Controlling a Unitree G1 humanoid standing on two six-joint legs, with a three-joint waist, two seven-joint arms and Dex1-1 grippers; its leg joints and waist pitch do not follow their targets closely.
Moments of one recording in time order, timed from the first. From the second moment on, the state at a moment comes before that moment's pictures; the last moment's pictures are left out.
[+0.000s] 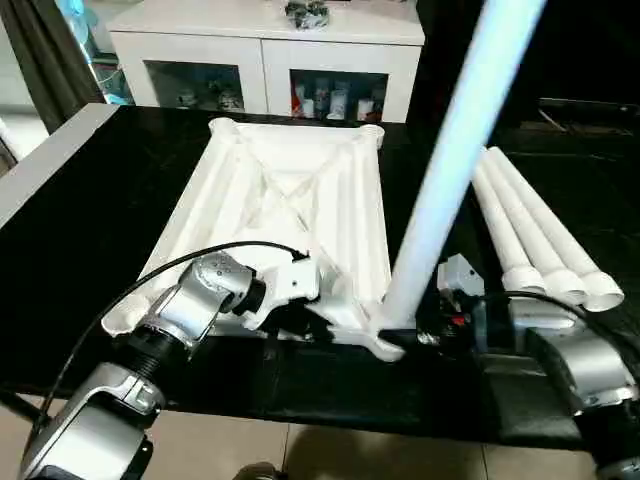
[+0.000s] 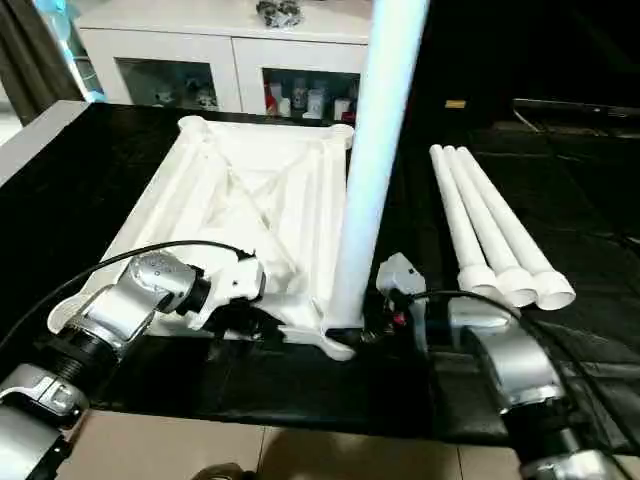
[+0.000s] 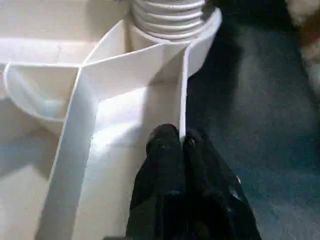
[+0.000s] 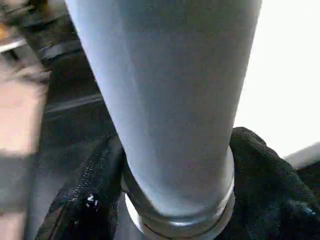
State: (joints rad) left arm -0.64 0.34 -0.40 0.55 0.04 0.16 -1.25; right arm -0.31 -0.44 0.14 0.24 0.25 0.30 1.09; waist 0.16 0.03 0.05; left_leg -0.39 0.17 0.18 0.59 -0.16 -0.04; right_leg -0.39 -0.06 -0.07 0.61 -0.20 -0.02
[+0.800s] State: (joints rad) left arm -0.72 0.11 -0.28 0.66 0.08 0.41 -0.77; right arm -0.51 -0.12 -0.01 0.47 0.11 0.36 0.42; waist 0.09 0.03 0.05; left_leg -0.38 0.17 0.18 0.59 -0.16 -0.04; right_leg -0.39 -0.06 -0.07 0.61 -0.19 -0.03
